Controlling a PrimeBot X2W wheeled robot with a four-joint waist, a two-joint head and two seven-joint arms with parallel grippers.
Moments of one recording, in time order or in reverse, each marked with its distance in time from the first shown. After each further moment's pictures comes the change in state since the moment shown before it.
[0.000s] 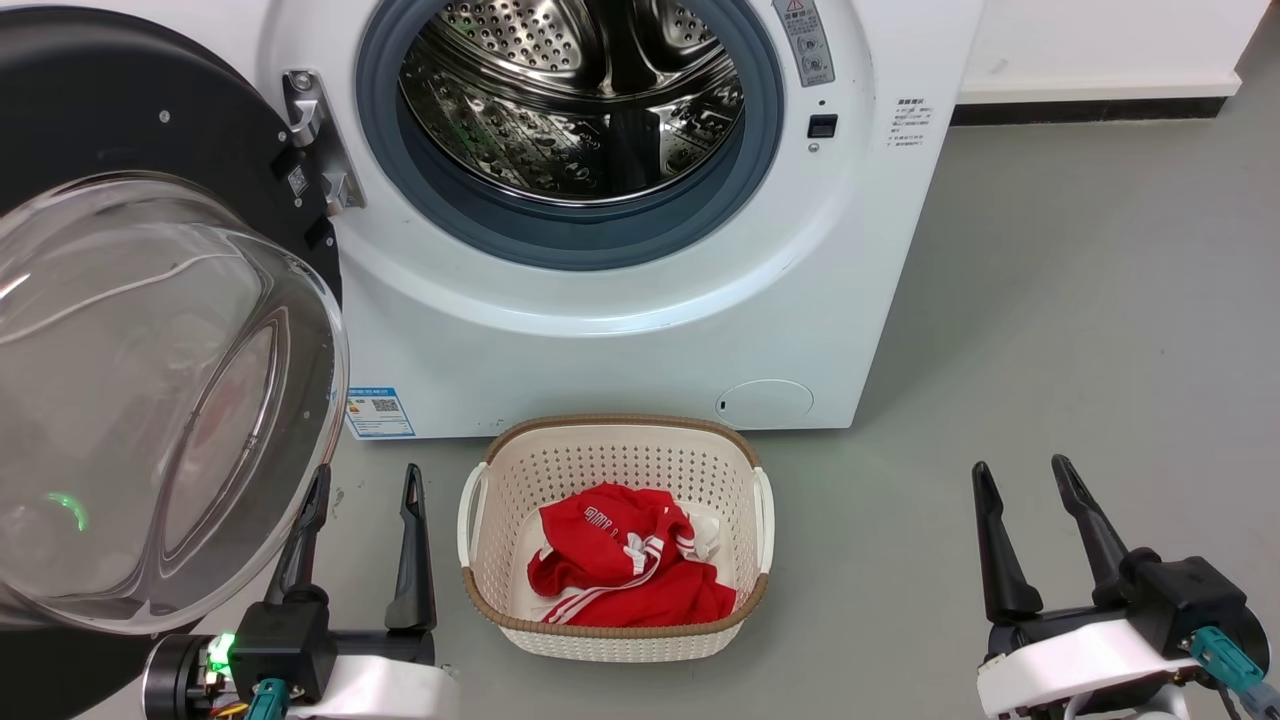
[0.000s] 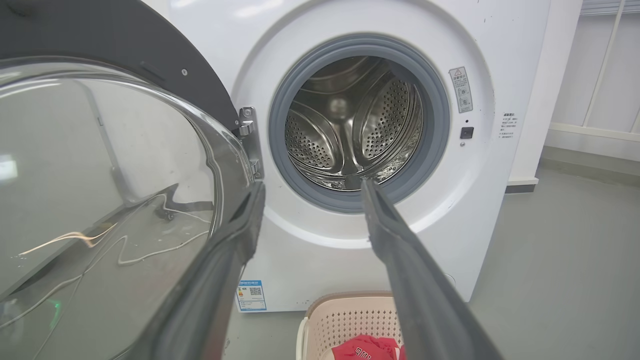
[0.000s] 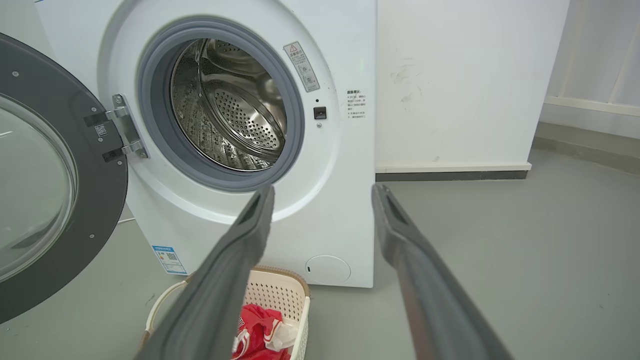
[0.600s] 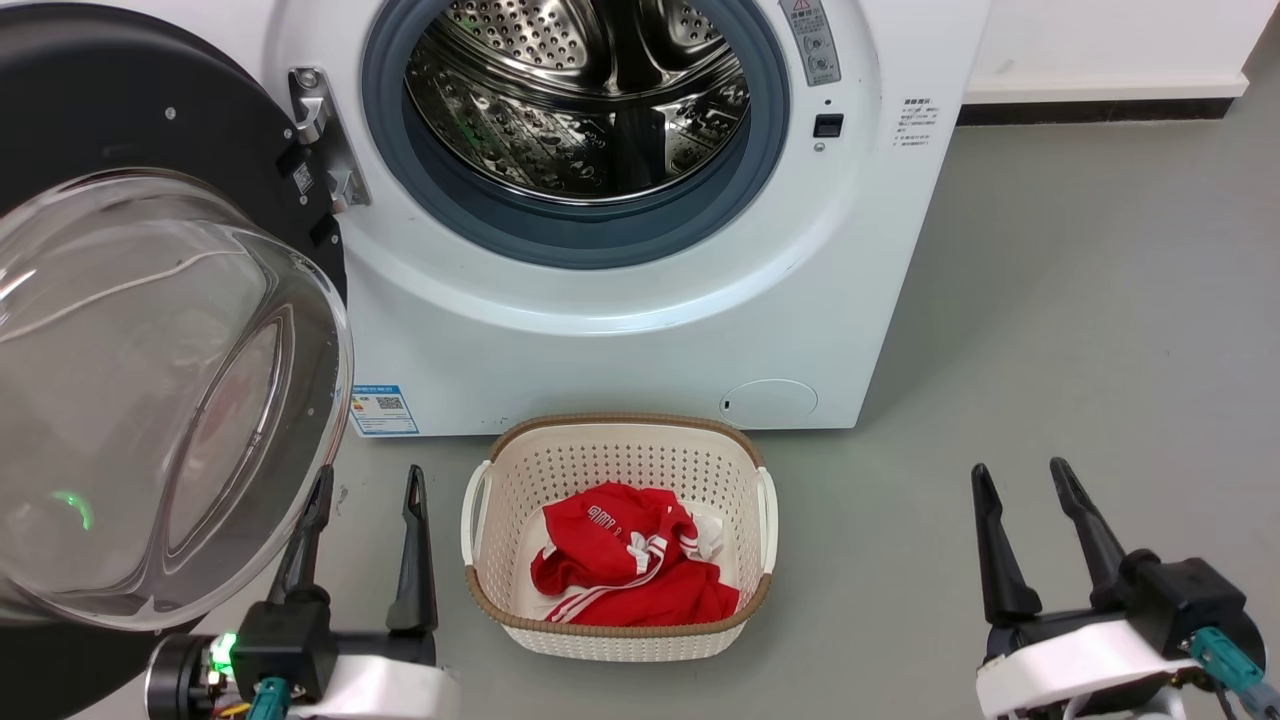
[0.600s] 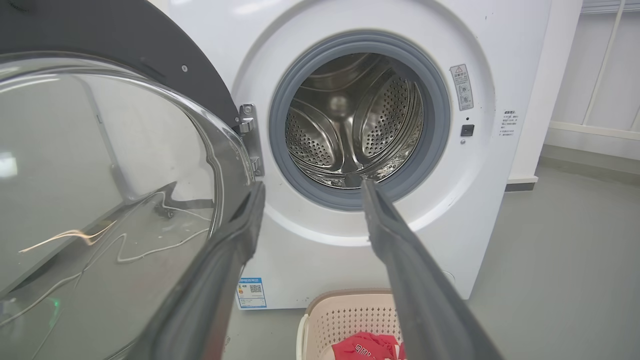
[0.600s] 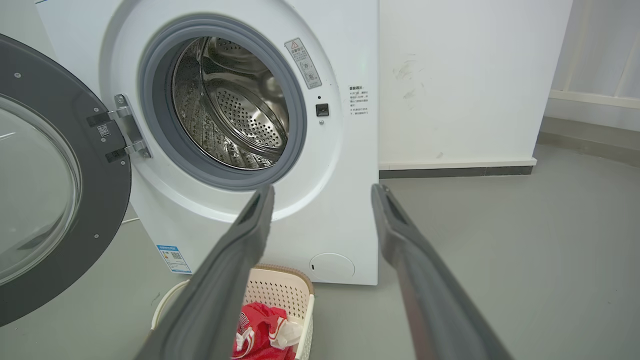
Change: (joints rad) left arm -0.002 0.000 0.002 0.009 -0.001 -0.009 0.000; right arm -0.001 0.000 0.001 0.009 0.012 0.000 0.000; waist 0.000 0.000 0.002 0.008
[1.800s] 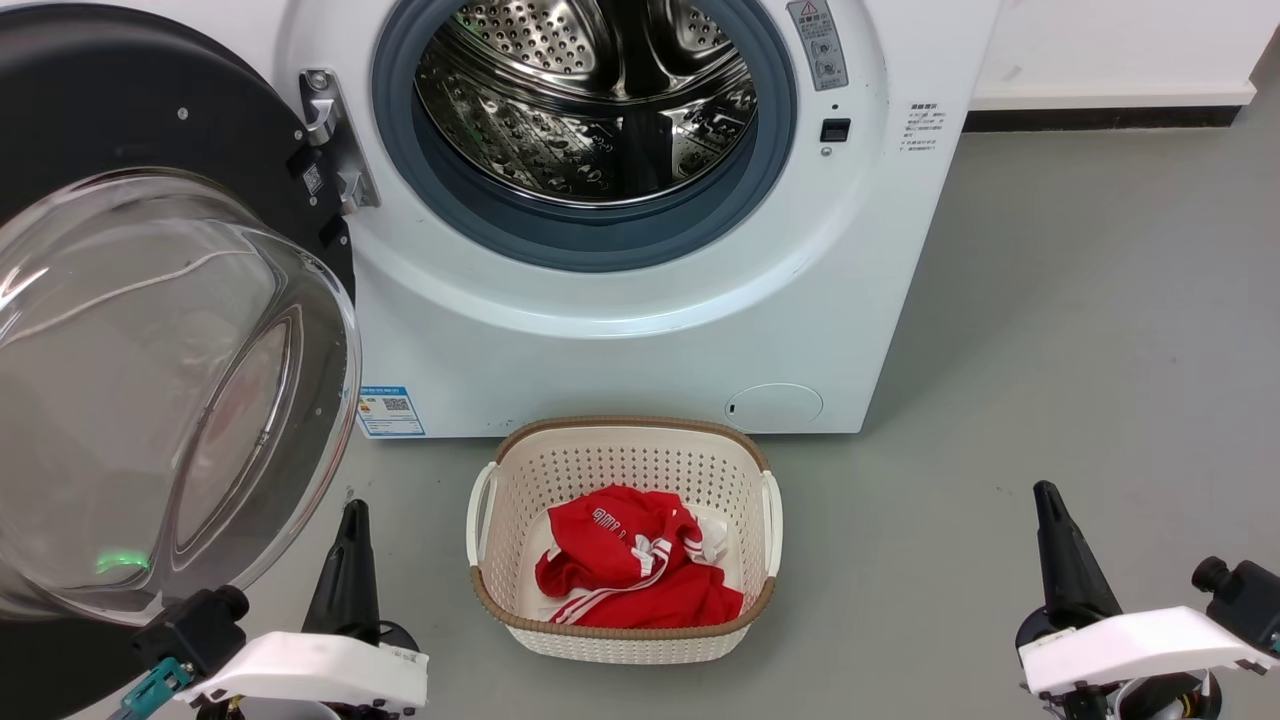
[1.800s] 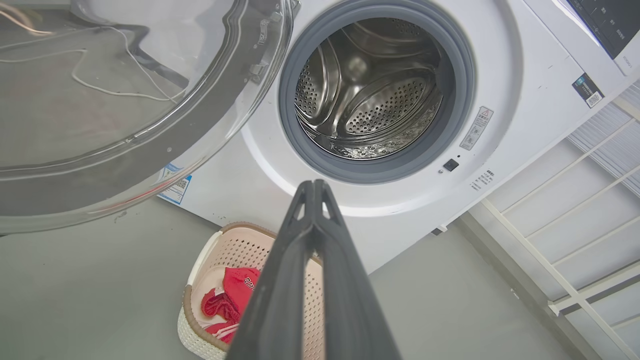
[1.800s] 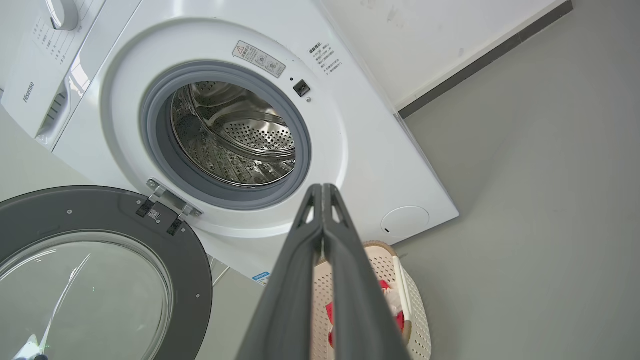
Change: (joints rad) left arm -0.037 0.012 0.022 0.127 -0.623 -0.053 0.123; right arm -0.015 -0.017 -0.015 0.063 0.588 0.000 0.118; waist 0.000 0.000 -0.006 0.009
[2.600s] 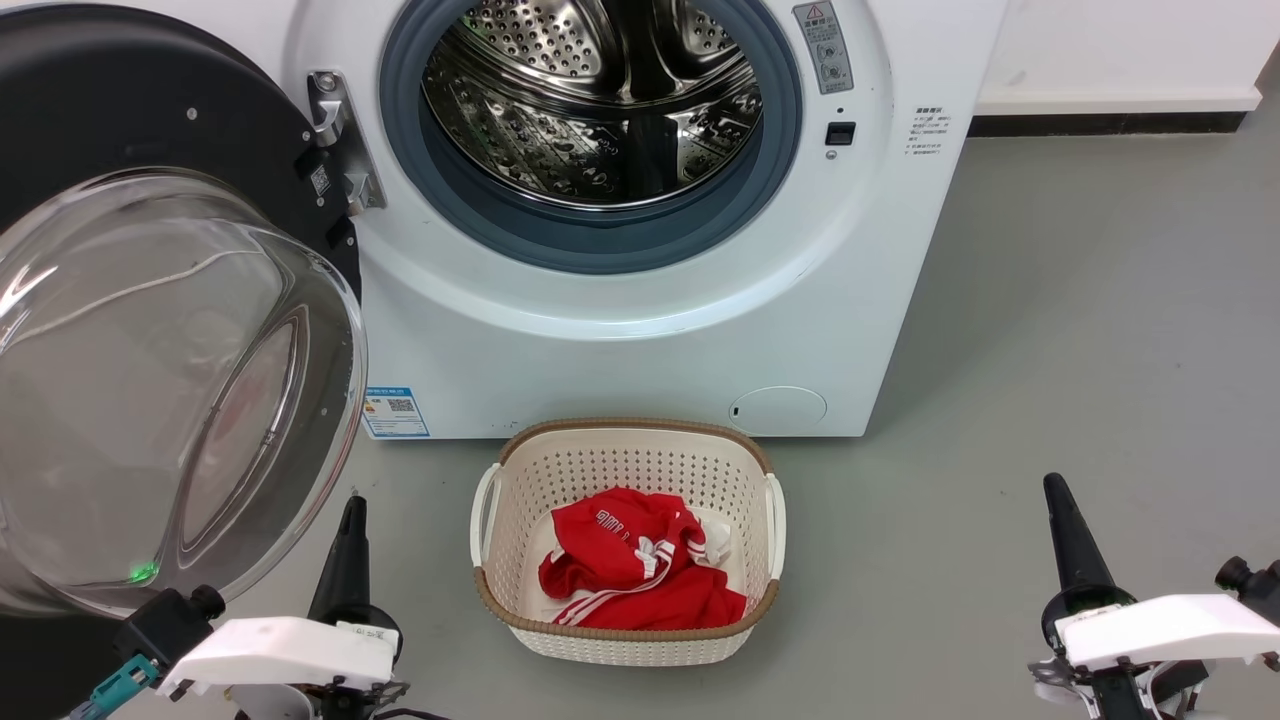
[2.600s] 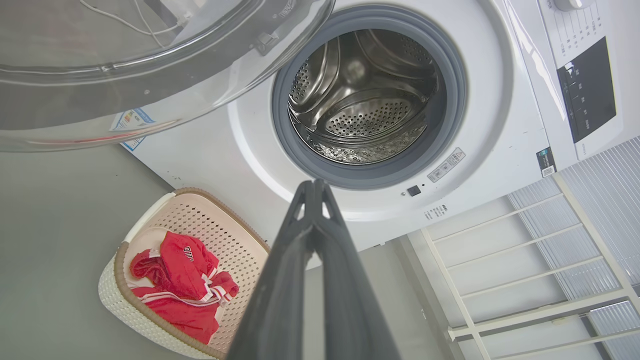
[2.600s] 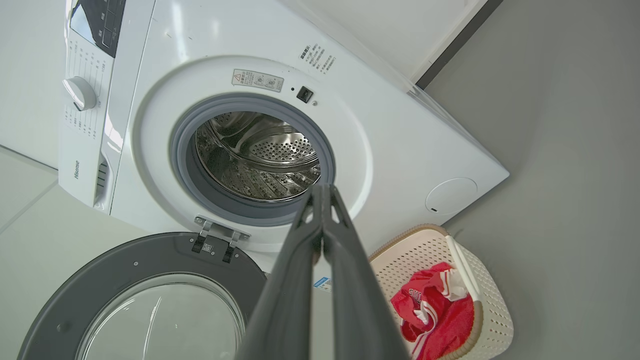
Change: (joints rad) left arm -0.038 0.005 0.023 0.048 -0.337 -0.026 0.077; right arm -0.027 -0.006 -0.022 0.020 0.315 0.000 0.073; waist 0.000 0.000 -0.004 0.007
